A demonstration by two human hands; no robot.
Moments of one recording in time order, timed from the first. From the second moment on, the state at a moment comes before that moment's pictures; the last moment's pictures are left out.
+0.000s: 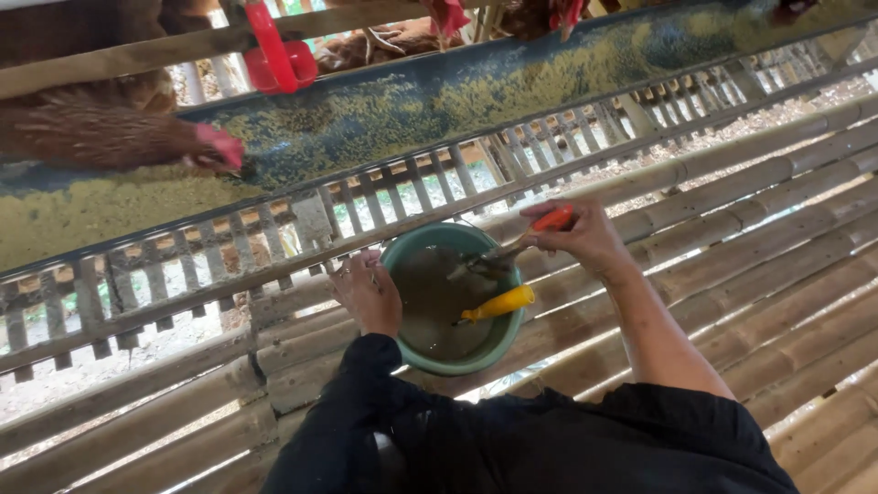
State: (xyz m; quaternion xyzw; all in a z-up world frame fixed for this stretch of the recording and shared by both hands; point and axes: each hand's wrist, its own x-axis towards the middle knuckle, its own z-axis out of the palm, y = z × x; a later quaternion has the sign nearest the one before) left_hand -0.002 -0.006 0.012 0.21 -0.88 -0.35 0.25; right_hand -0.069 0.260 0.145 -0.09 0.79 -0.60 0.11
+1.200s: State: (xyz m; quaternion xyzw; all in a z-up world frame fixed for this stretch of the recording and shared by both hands) left_hand -0.010 -0.007 -0.024 0.23 -0.88 -0.36 0.21; right_hand -0.055 0.218 0.135 -0.28 0.87 -0.41 -0.04
